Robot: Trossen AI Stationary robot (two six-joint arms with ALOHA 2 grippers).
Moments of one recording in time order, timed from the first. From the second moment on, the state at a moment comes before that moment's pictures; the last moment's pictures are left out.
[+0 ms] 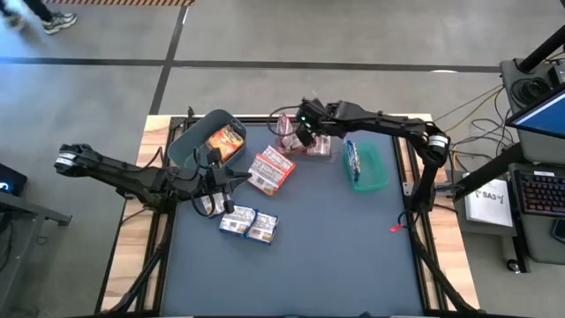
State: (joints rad) left arm -0.22 0.93 0.62 0.09 -0.56 0.10; right arm -0.40 1.83 1.63 -0.94 0.50 0.42
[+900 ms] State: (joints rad) left arm -0.22 0.93 0.62 0.09 -0.56 0.10; right arm -0.37 1.85 1.42 -0.42 0.43 0.46
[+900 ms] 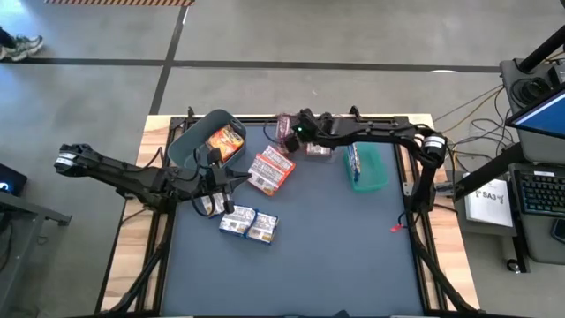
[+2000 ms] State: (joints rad) left arm -0.22 0.93 0.62 0.10 -0.56 0.08; right arm -0.30 1.87 1.39 -0.11 0.44 0.29
